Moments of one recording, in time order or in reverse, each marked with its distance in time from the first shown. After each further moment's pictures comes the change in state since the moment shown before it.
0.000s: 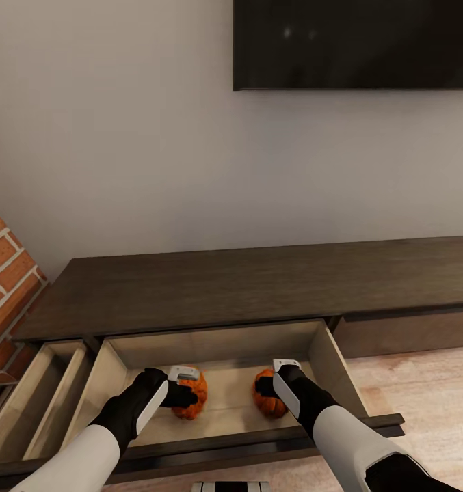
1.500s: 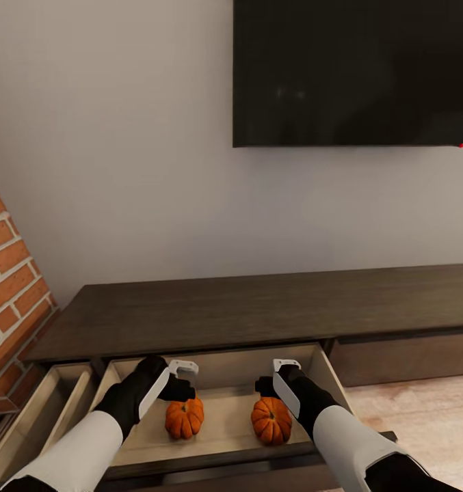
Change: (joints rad) left arm -0.052 -0.004 0.008 0.001 0.000 0.132 0.029; right arm -0.001 0.000 0.000 0.000 -0.001 0.004 0.000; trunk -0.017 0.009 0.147
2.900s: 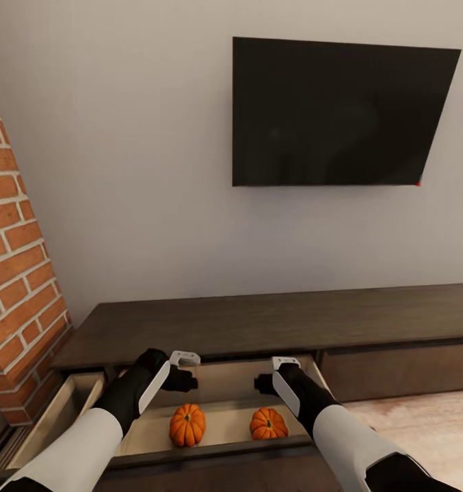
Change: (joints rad) left arm -0.001 0.003 0.003 -0.069 0.002 0.001 -0.001; right arm 0.001 0.000 0.000 -0.020 -0.002 -0.005 0.008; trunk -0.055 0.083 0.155
